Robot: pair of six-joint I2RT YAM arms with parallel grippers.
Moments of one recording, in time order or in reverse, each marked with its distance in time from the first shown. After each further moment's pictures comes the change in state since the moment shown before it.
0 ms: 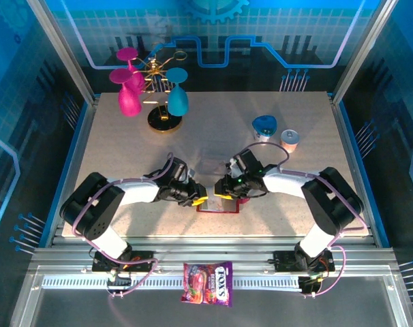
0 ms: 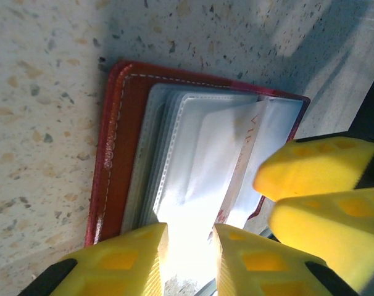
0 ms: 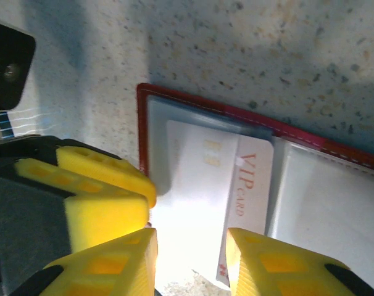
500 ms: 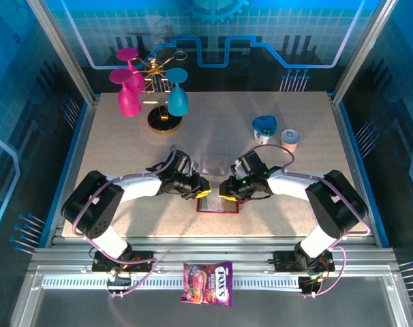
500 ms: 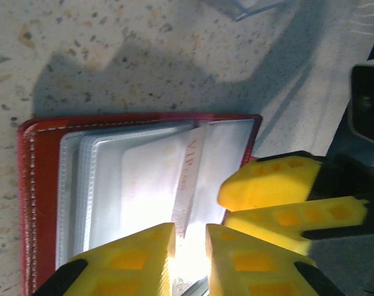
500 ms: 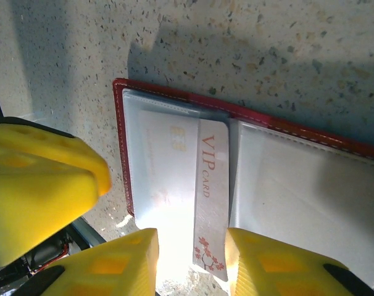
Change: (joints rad) left arm -0.006 0.025 0.098 -0.061 -0.008 0.034; right arm -0.029 -0.029 -0.053 0.003 -0.002 0.000
